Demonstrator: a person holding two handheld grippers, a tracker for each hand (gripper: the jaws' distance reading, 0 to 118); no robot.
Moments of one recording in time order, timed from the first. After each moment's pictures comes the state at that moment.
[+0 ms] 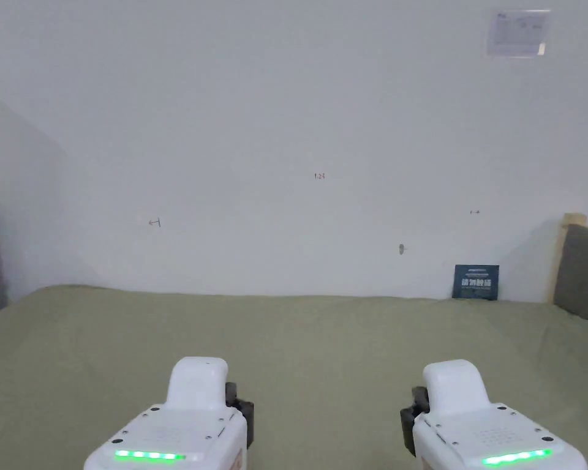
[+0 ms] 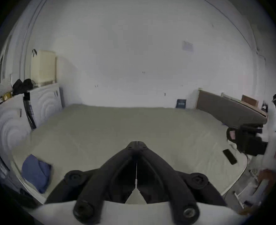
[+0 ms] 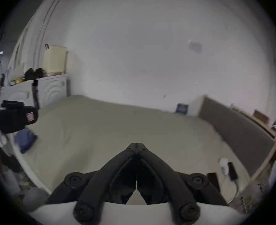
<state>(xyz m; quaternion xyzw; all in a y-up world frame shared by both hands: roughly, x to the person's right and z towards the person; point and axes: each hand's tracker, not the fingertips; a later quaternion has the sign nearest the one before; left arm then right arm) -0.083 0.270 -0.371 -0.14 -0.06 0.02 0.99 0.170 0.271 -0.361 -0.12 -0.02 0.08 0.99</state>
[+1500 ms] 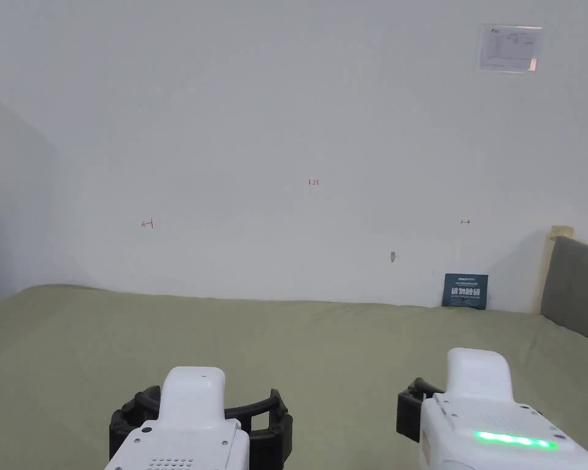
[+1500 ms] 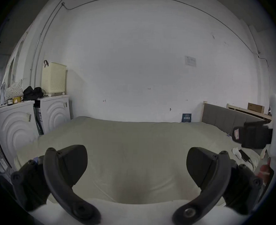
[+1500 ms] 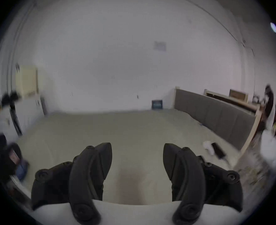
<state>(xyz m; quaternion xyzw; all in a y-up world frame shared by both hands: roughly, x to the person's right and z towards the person) -0.071 0.281 -0.343 -0.08 -0.02 0.02 1.00 0.157 0.314 -0.351 -0.19 -0.14 0.03 0.97</state>
